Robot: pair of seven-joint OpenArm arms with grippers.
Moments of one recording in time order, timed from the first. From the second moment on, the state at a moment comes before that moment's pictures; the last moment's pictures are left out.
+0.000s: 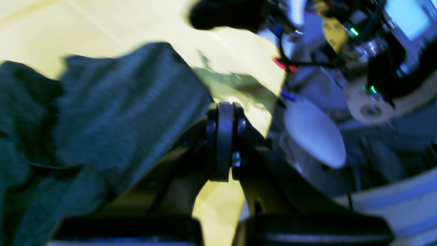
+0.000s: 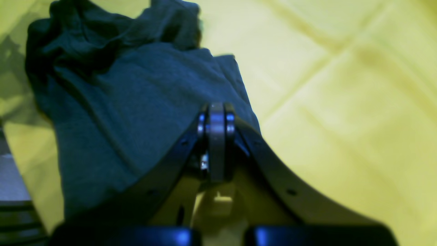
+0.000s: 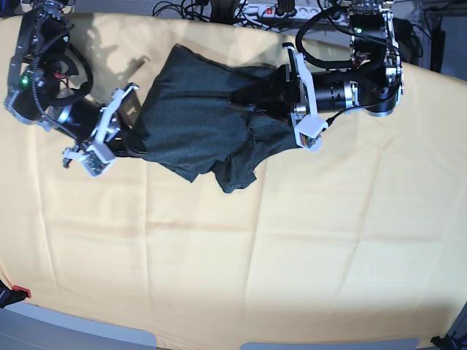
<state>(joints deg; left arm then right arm) 11.1 -9.5 -4.7 112.7 -81.7 -43.7 81.2 -10.7 19.4 11.1 119.6 40.1 41.8 -60.0</state>
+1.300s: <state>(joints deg) 7.5 -22.1 10.7 113.6 -71.8 -43.7 81.0 2.2 31.3 -2.3 97.3 35.3 41.8 -55.0</state>
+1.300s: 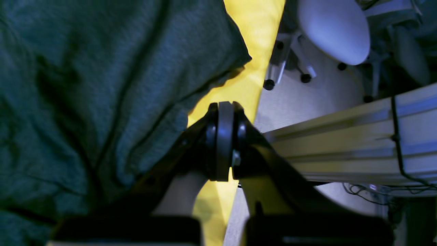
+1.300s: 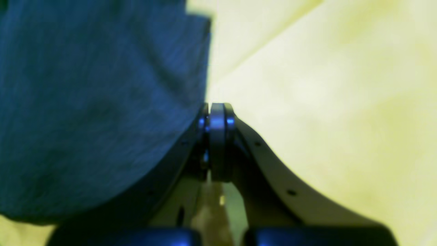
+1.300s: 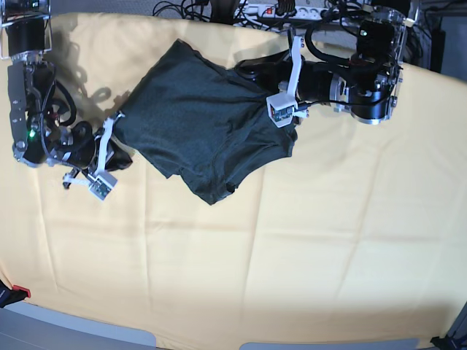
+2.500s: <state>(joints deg) -4.0 -32.4 30.4 106.0 -47.2 -43.9 65.3 -3.7 31.3 -2.3 96.3 36.8 41.8 -54.9</state>
